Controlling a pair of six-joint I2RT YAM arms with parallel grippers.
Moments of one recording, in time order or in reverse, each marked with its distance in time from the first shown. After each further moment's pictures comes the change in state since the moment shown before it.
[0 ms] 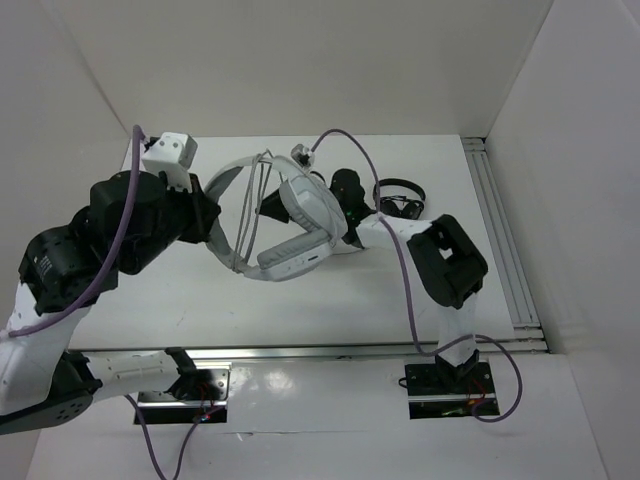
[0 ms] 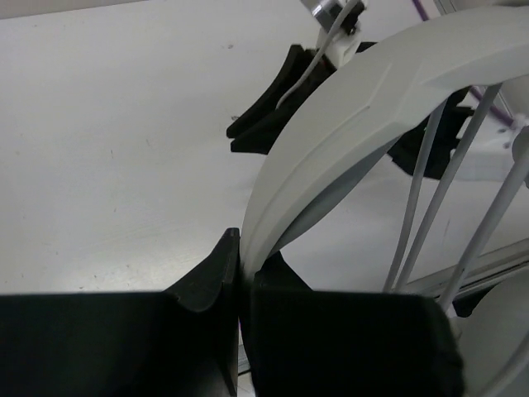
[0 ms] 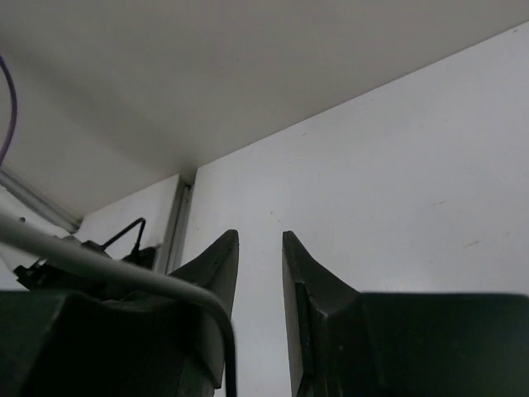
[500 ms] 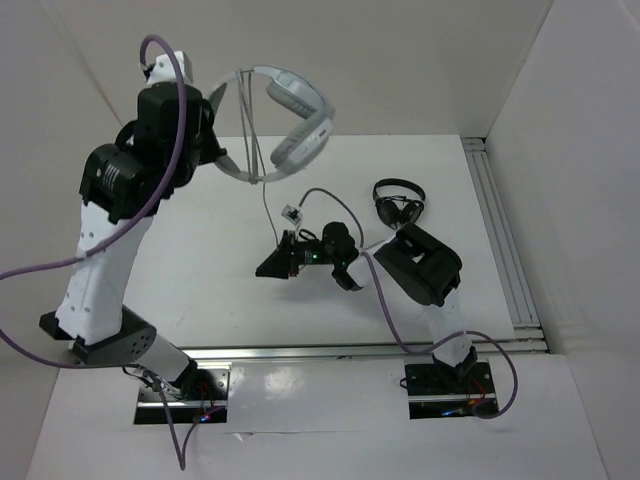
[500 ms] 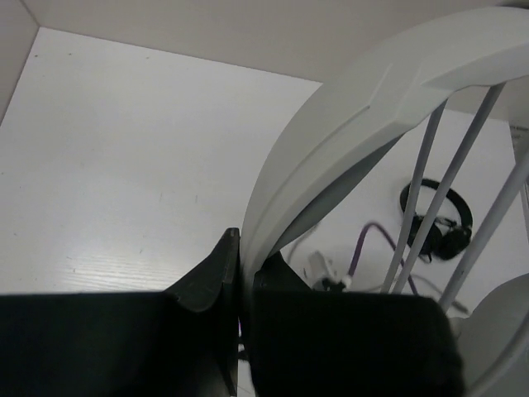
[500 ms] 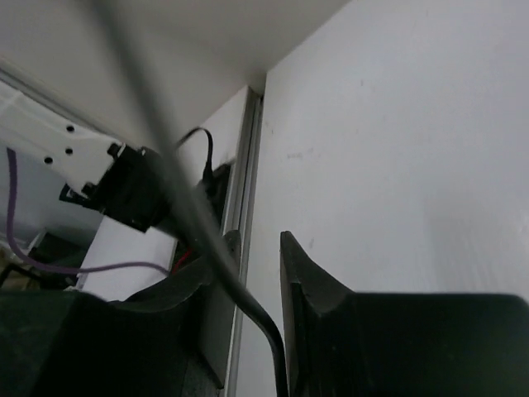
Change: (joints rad) left arm 0.209 0.397 0.429 -0.022 -0.172 -0.119; right arm 0.131 0.174 -0.263 0.390 -0.021 0.288
